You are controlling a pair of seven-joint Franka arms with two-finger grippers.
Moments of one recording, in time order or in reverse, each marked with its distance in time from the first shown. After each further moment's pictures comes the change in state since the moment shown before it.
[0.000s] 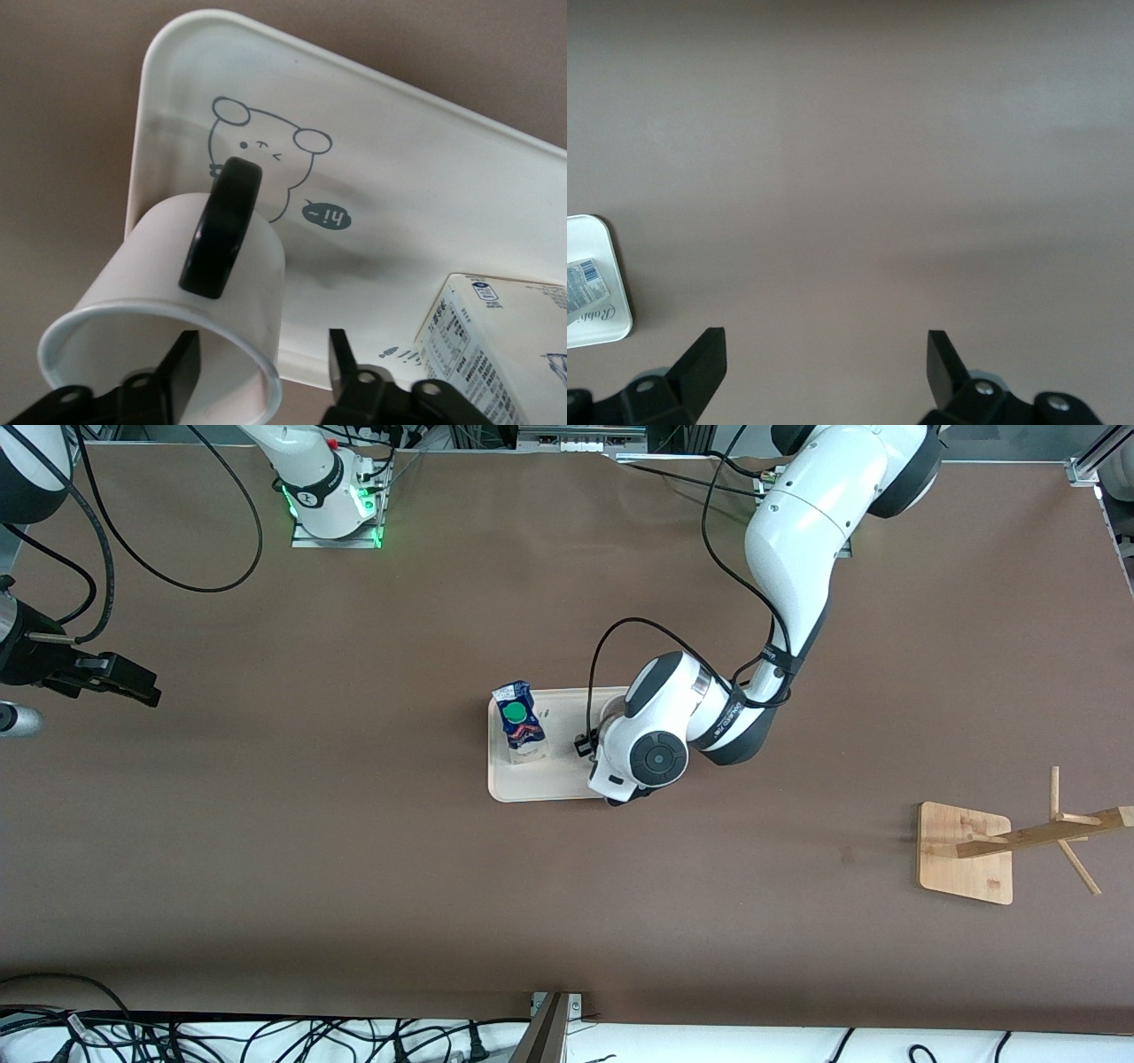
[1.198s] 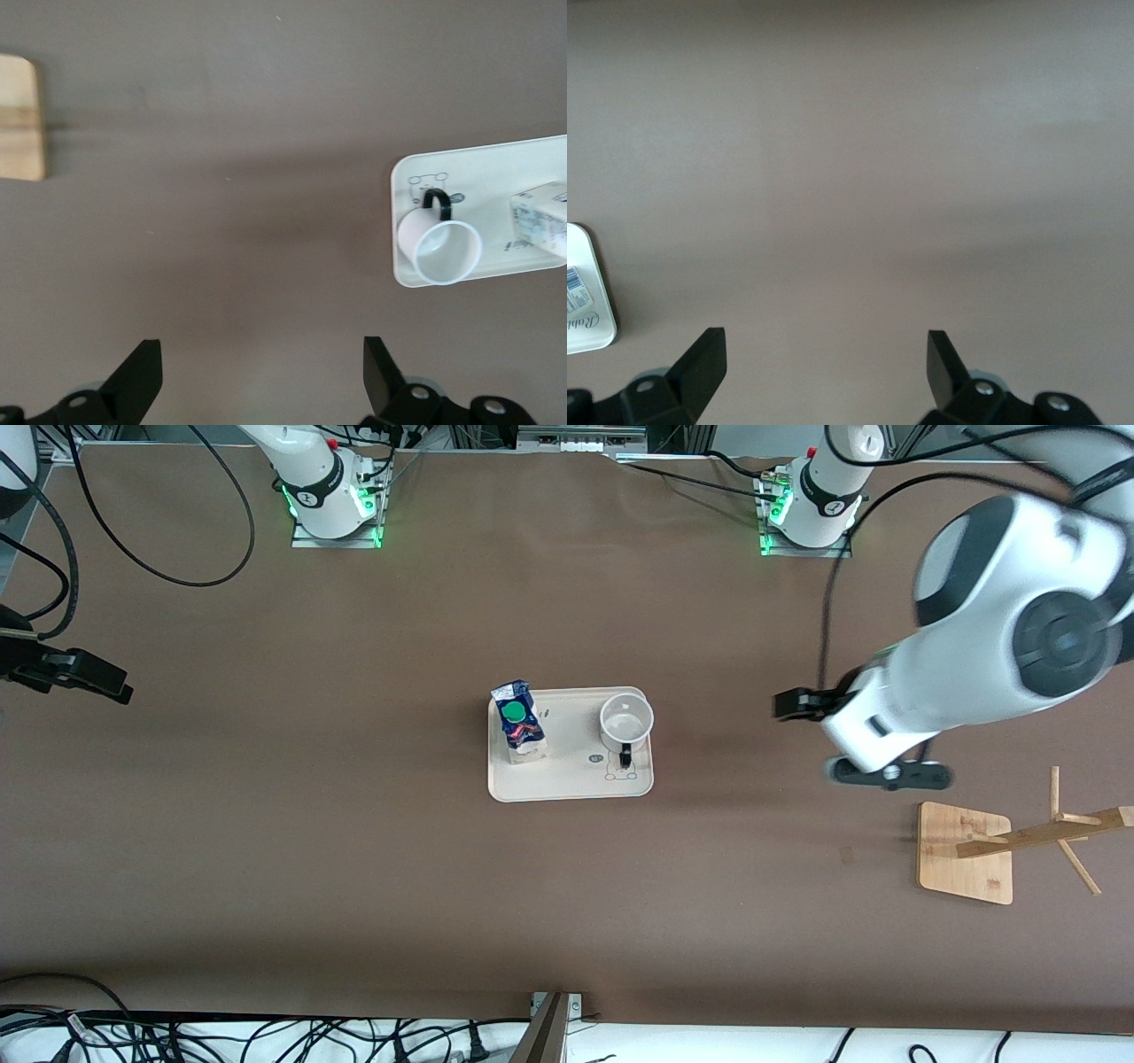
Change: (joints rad) left arm 0.318 -0.486 0.040 0.035 0.215 -0.383 0.752; right arm 0.004 -0.006 -0.056 -0.017 0.007 0.010 -0.029
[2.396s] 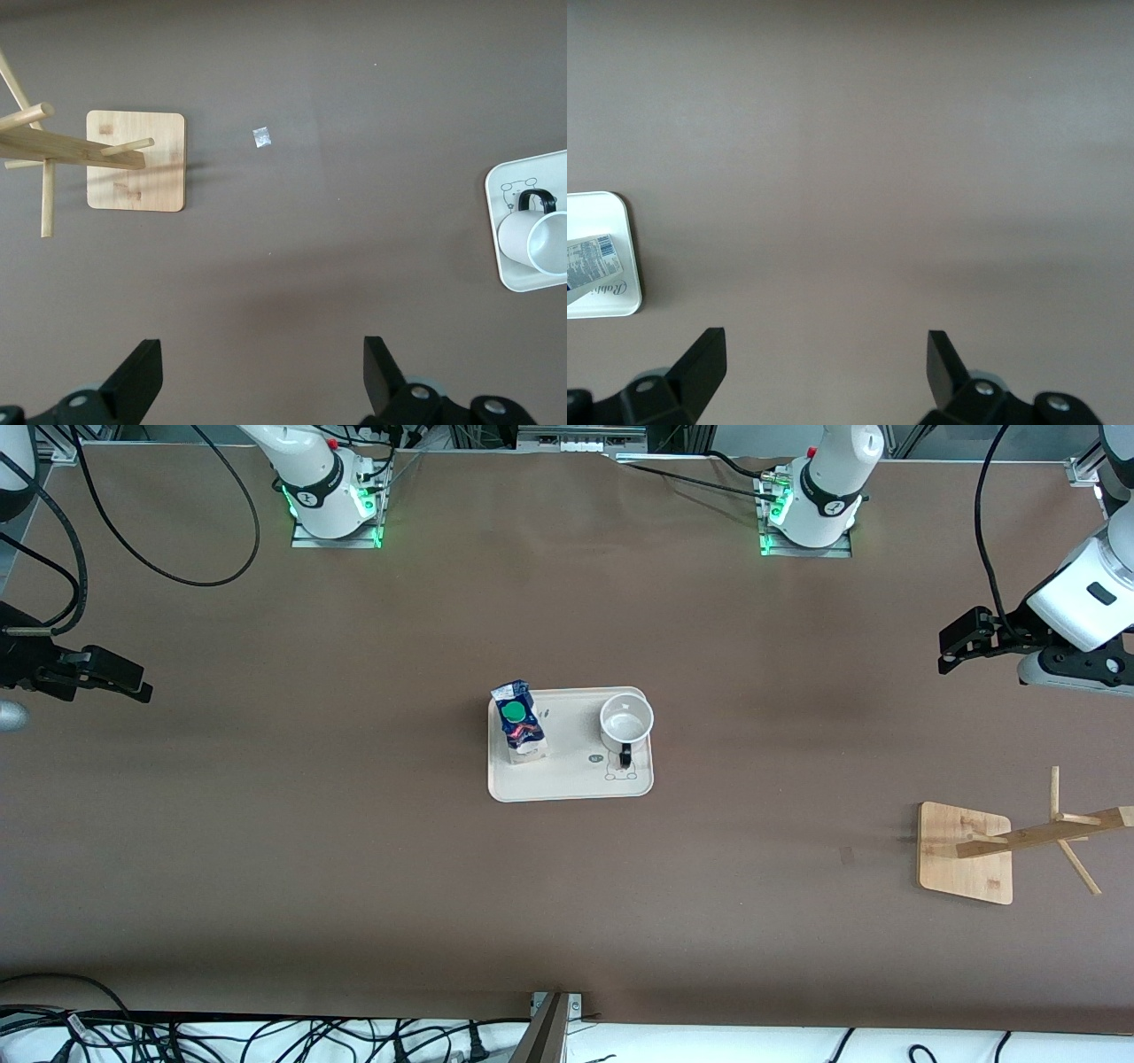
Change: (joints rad) left arm 0.102 -0.424 0.138 -0.509 0.016 0.290 0.280; right arm -0.001 0.004 -0.002 -0.001 0.073 0.001 -0.108
